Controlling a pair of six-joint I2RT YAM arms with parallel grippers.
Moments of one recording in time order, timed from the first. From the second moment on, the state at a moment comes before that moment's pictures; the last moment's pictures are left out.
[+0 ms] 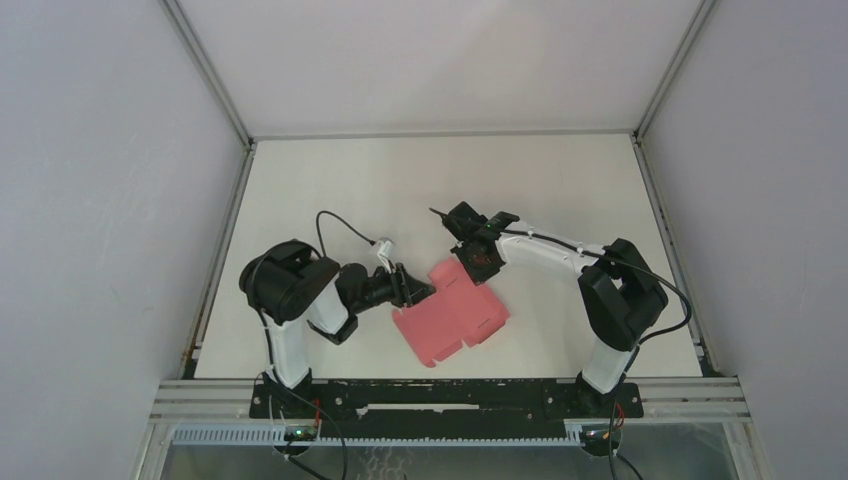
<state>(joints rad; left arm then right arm) -0.56 1.94 0.29 1.40 0.45 -0.69 0.73 1.74 1.21 -0.77 0.16 0.17</state>
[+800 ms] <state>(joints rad) -0.58 1.78 0.28 1.18 0.40 -0.66 0.72 1.74 1.21 -0.75 0.15 0.17</state>
